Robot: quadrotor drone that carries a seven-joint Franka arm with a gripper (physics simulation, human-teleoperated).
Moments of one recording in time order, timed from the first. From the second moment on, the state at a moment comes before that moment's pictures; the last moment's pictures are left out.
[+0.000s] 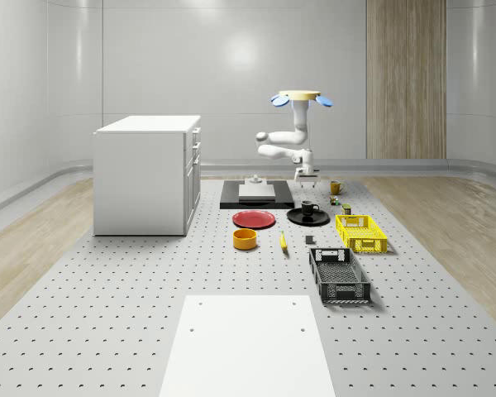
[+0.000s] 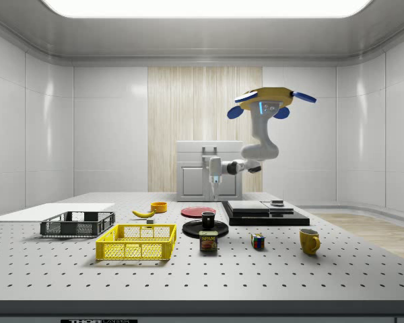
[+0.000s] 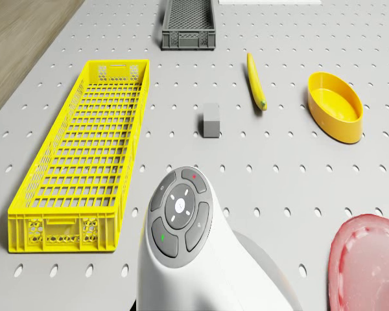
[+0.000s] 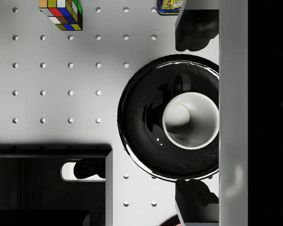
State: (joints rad) arm -1.22 -1.47 1.15 -2.82 -2.00 1.60 1.71
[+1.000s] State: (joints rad) arm -1.22 -1.46 1.15 -2.82 -2.00 1.60 1.71
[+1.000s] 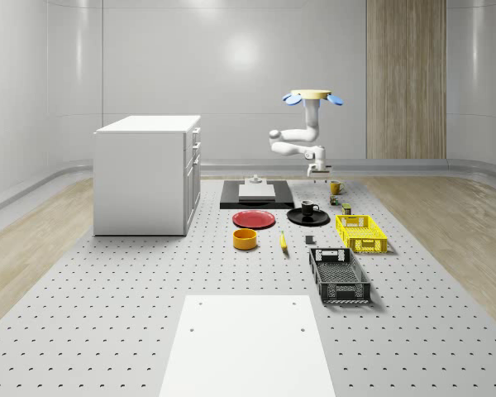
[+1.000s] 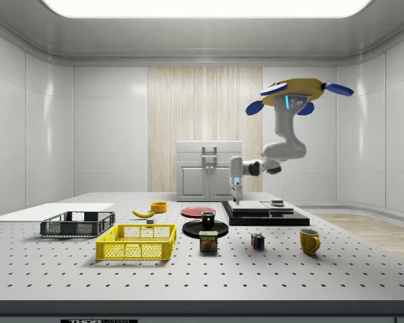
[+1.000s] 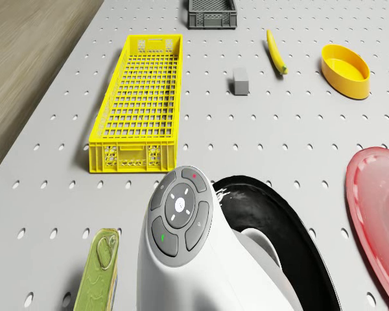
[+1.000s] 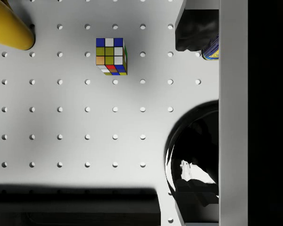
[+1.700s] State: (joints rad) arm -1.22 -1.46 1.15 -2.82 -2.00 1.59 1.71
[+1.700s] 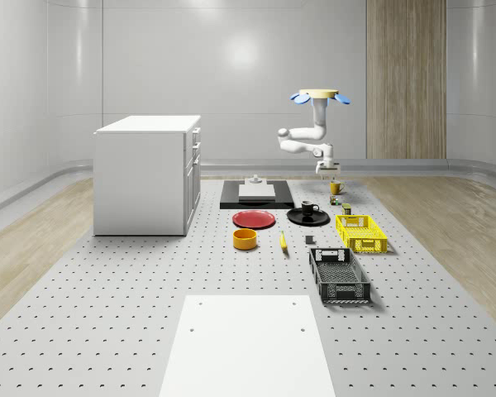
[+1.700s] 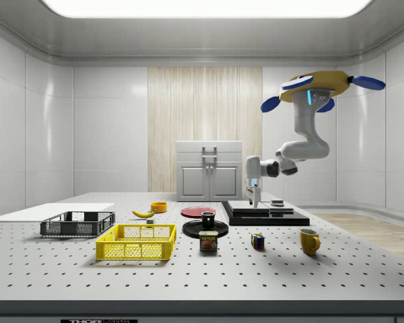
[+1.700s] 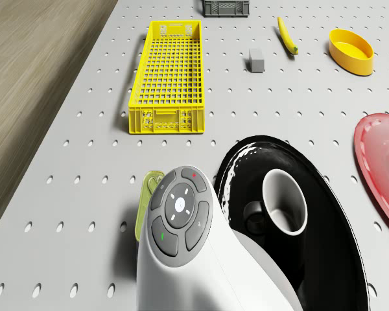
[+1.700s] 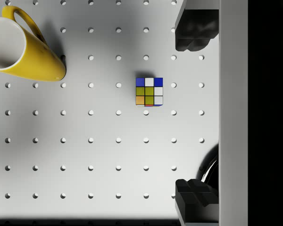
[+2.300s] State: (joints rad) arm -1.22 -1.46 1.15 -2.82 -2.01 1.59 1.71
